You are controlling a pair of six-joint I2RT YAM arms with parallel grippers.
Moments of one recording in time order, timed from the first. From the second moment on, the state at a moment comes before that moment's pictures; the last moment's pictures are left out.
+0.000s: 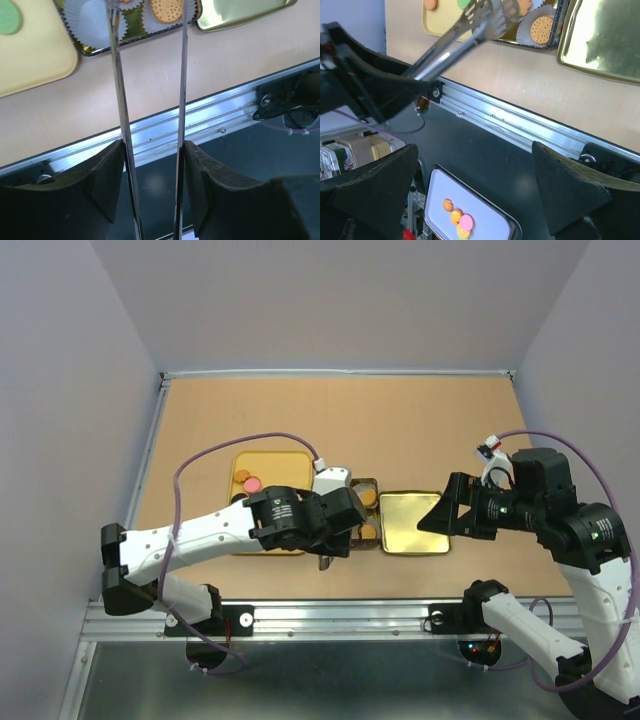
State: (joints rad) left arm -1.32 1.39 1.44 -1.16 -0.32 -1.01; right arm 0.34 0.81 1.34 -1.33 -0.49 0.53
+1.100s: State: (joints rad) left arm -0.96 1.13 1.17 -1.24 -0.31 -1.12; right arm 0.34 0.80 1.31 -1.32 -0.49 0.52
